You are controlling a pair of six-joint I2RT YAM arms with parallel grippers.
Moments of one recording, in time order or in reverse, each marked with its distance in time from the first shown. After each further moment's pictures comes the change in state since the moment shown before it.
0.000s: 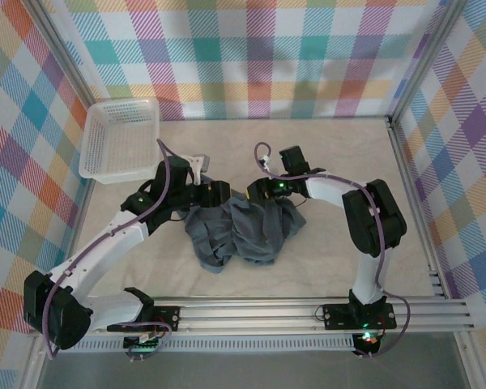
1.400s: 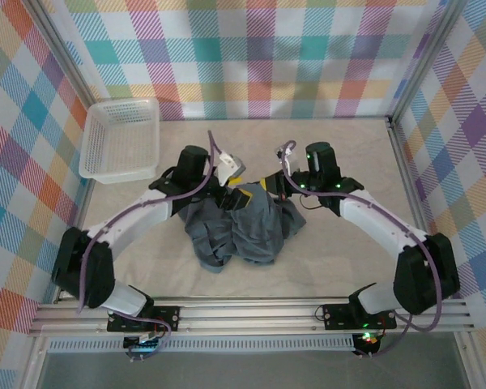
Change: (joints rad) left arm 0.002 0.336 0.112 0.206 0.411 0.752; right arm -0.001 -0.538 -0.195 -0.016 0.051 -0.012
